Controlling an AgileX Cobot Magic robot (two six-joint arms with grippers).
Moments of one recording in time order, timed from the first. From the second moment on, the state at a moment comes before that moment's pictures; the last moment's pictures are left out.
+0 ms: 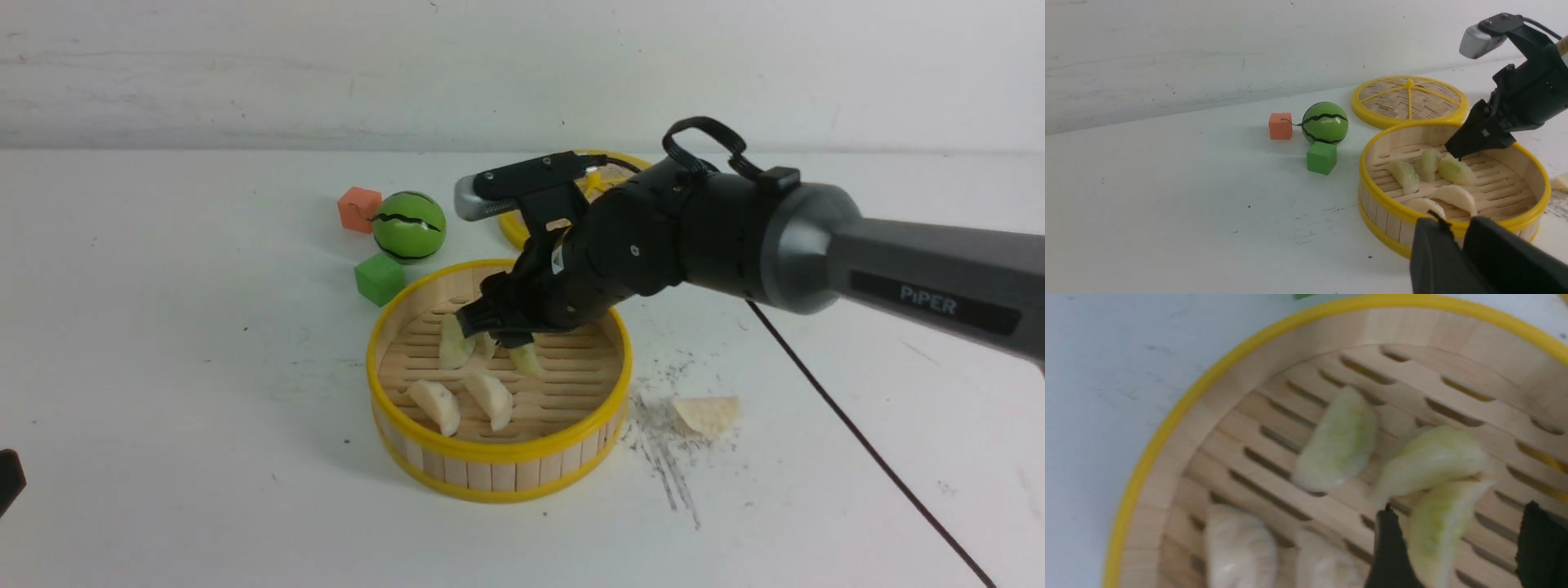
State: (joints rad) right arm 0.61 2.06 -1.63 0.00 0.47 0.22; left arm -0.41 0.22 -0.33 0.33 0.33 -0.29
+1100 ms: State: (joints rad) right arm 0.58 2.13 -1.65 -0.07 0.45 0.28; left arm -0.41 0.22 -0.33 0.33 0.32 -0.29
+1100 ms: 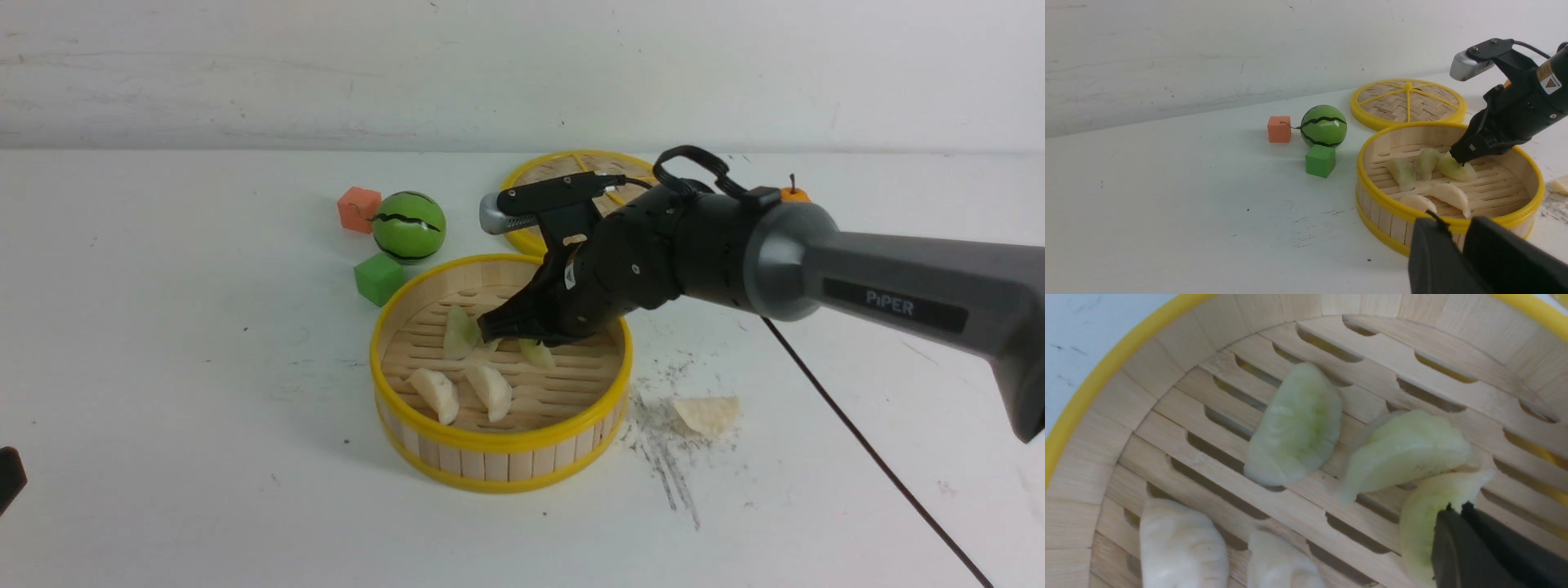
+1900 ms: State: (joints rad) right arm 0.58 2.12 -1.65 -0.20 0.45 0.41; left arm -0.41 0.22 -0.33 0.33 0.32 -0.29
